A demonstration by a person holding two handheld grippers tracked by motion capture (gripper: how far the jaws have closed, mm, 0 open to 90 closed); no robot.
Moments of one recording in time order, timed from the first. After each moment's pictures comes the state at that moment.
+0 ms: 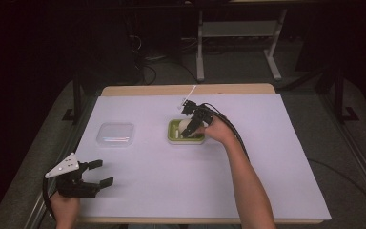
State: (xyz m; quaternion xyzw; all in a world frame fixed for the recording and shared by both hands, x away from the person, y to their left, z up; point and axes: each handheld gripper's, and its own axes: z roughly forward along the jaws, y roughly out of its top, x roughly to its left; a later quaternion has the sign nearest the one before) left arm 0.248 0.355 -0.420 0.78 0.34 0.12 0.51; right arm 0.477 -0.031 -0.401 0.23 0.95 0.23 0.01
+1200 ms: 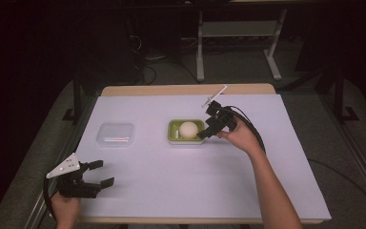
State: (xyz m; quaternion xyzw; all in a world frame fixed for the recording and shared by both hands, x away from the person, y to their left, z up) left arm 0.248 0.352 -0.420 0.79 0.34 0.11 0.50; right arm 0.435 -0.103 -0.373 0.27 0.91 0.30 0.01
